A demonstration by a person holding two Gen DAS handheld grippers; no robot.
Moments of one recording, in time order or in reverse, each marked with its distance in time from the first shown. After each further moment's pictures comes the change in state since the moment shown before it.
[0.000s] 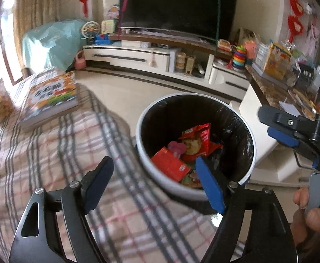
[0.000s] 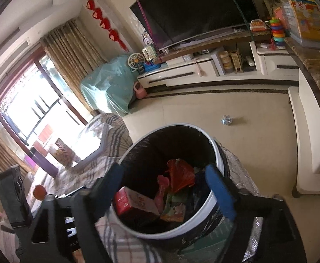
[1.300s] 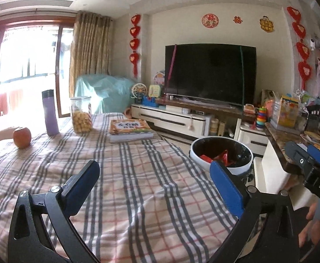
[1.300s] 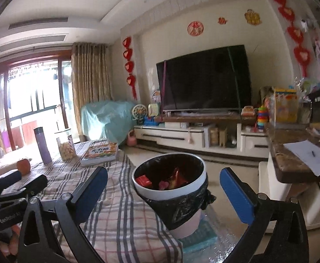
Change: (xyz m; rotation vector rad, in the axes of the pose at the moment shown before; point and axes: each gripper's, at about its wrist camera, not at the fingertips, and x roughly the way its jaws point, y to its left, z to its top) left arm -0.182 0.038 -0.133 -0.100 -0.494 0.241; right arm -0.136 0.097 -0.133 -0.359 -0.465 -0.180
